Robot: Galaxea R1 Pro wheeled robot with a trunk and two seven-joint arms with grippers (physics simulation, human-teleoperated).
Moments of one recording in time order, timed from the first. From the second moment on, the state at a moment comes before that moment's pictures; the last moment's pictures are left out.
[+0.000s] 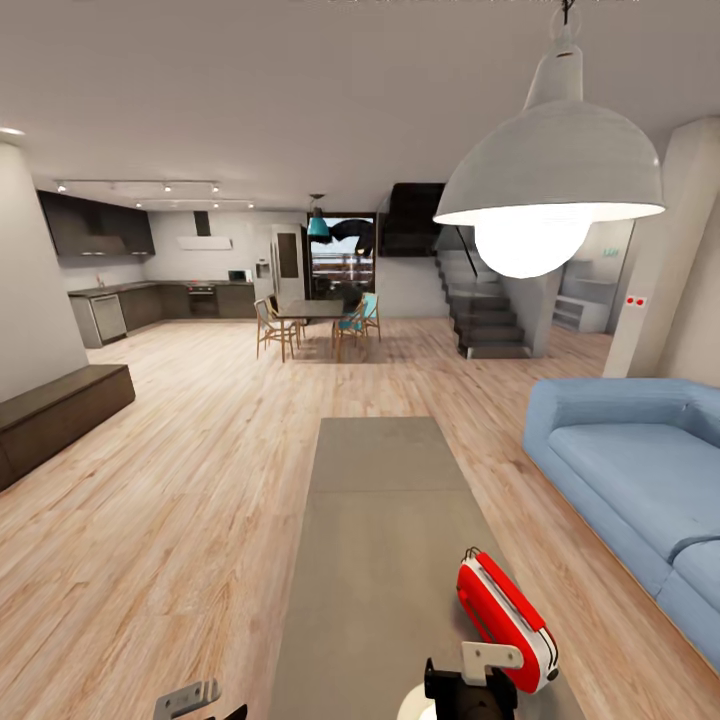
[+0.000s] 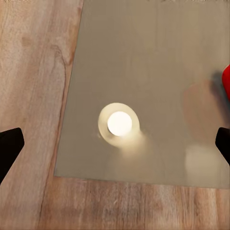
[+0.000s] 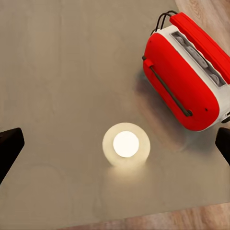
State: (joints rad) left arm 0.22 -0.01 0.12 -1.50 0.31 0.57 -0.13; right arm 0.12 0.17 0.19 -1.47 0.00 0.48 -0.36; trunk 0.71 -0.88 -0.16
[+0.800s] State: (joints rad) left arm 0.22 -0.01 0.11 -1.50 0.31 0.57 -0.13; right arm 0.12 0.17 0.19 -1.47 0.00 0.48 -0.35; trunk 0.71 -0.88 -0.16
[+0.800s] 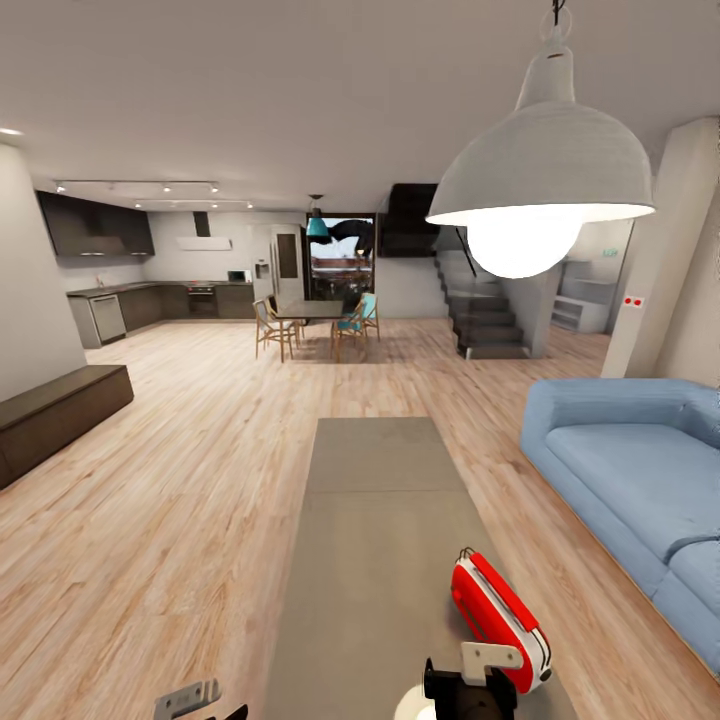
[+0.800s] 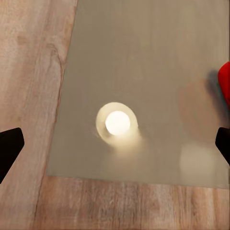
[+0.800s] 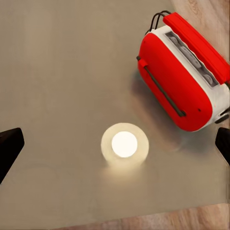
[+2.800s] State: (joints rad) left arm 0.22 -0.01 0.10 -1.50 0.31 0.57 -0.13; right arm 0.12 0.17 0.19 -1.47 -0.01 0.48 -0.35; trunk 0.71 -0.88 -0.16
